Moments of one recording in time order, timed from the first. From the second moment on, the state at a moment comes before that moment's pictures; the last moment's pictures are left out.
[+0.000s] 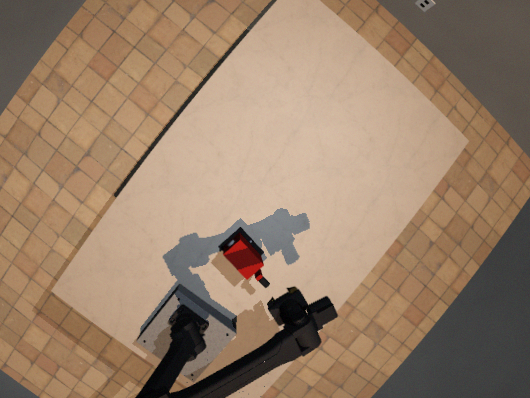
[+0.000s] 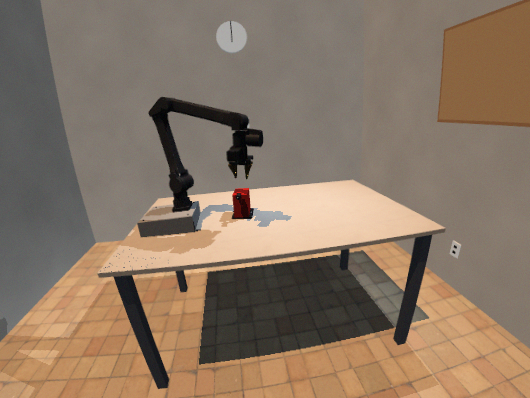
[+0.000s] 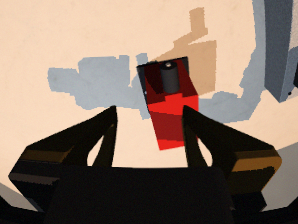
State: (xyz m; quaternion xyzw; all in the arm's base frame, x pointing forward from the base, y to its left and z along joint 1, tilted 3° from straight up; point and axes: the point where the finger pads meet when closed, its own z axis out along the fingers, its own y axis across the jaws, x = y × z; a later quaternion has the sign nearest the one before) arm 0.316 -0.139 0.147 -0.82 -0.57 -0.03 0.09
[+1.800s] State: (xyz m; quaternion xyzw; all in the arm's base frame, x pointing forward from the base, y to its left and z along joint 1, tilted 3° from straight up) arm 0.288 -0.118 0.080 -0.76 -0.64 -0.06 0.08
